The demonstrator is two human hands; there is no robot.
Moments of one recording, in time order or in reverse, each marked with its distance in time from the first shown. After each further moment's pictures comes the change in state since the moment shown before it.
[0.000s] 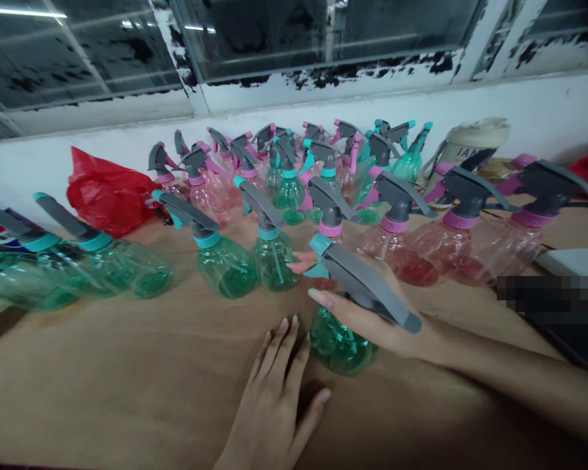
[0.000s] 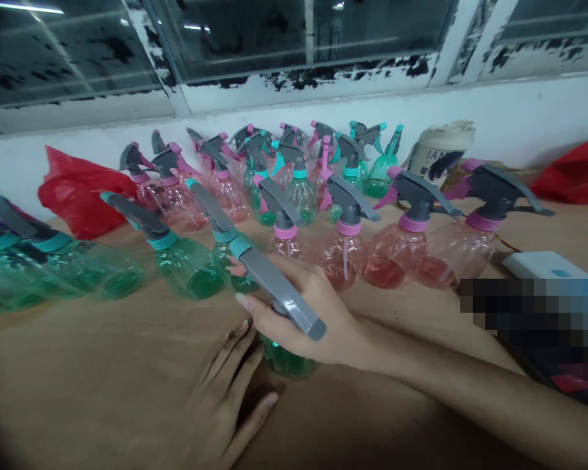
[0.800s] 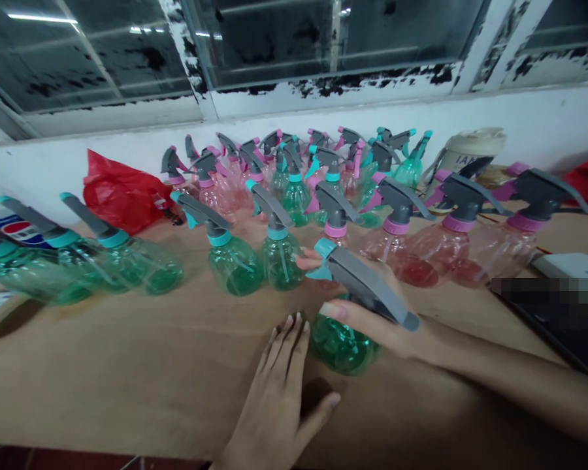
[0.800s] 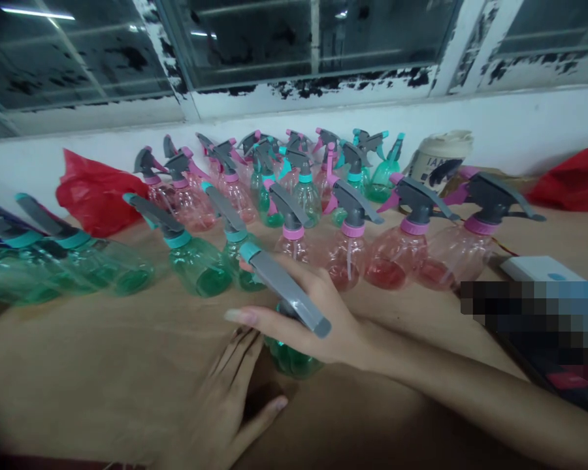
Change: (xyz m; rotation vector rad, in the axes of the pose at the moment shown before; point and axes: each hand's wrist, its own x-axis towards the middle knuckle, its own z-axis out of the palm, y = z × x) left_hand -0.005 0.002 -0.001 -0.078 -0.033 -0.071; right_hand 0.000 -0.021 0.002 -0.018 0.034 -0.015
